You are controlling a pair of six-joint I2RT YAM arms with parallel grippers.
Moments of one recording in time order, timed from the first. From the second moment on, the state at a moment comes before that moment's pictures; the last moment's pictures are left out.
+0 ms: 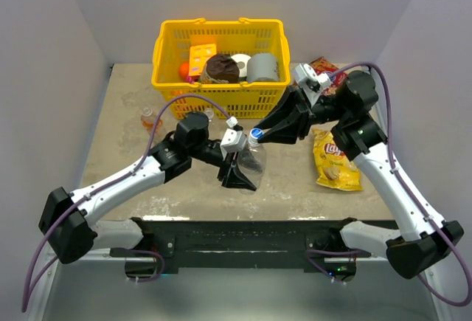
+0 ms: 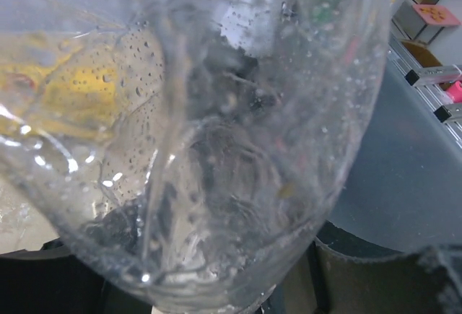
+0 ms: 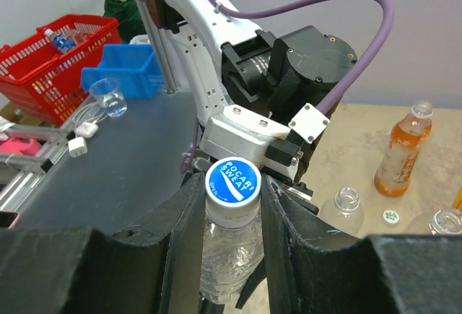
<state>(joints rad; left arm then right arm) -0.79 1.24 0.94 0.06 1.07 0.03 0.44 1.16 1.28 0.08 -1.34 0.30</state>
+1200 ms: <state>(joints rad) -0.79 1.25 0.96 0.07 0.45 0.02 0.58 1.04 1.18 -0.03 -0.46 0.34</state>
